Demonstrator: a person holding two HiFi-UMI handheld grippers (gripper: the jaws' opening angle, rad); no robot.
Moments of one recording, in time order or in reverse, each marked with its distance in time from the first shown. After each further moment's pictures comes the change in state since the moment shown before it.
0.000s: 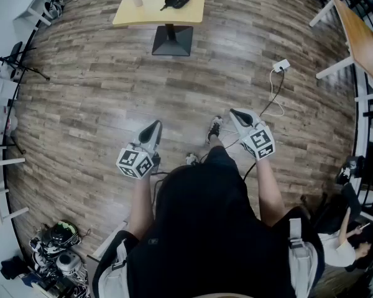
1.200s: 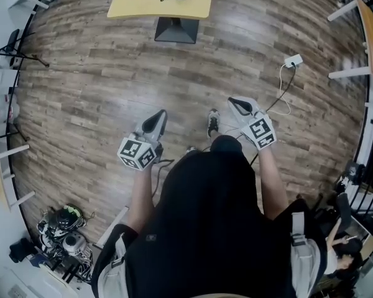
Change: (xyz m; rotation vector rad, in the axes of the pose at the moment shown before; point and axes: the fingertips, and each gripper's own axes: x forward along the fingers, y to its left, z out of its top) left arm 0.155 0.059 0.041 -0.025 0.106 0.005; right arm 0.122 -0.124 0.017 -0.003 0.056 0.127
